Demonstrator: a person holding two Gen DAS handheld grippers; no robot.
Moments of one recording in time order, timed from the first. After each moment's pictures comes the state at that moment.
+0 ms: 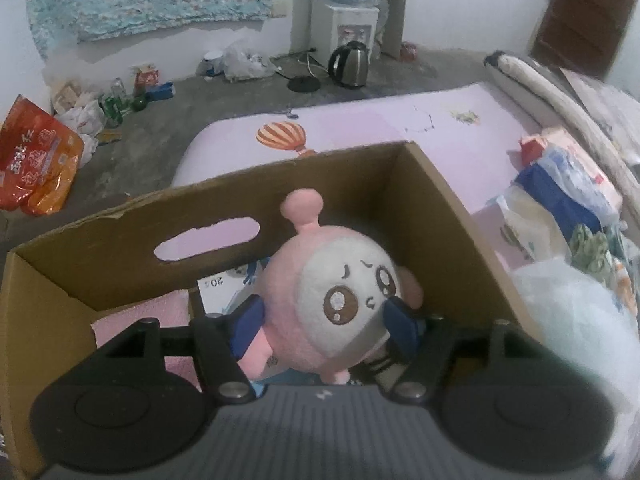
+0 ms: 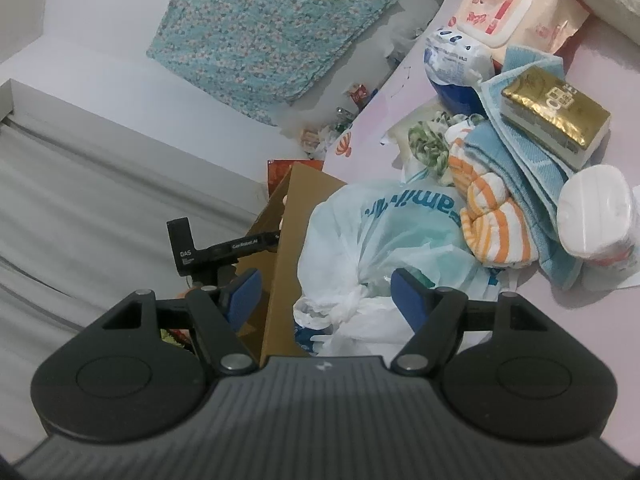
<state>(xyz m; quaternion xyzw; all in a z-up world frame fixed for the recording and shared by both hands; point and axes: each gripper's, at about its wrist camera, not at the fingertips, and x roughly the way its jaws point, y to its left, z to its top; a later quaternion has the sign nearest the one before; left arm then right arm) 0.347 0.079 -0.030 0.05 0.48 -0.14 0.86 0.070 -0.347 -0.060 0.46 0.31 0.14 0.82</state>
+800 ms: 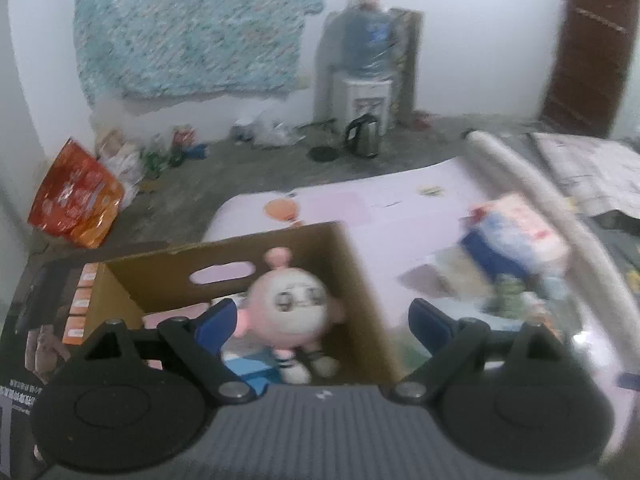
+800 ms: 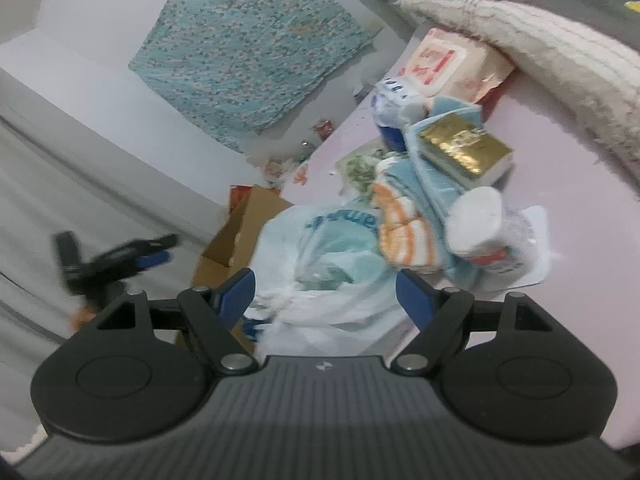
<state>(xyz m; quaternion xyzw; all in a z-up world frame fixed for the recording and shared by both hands) 0.234 0.039 0.089 0.04 0.39 -0.10 0.91 0.002 -0.375 -0.059 0.41 0.29 0.05 0.86</state>
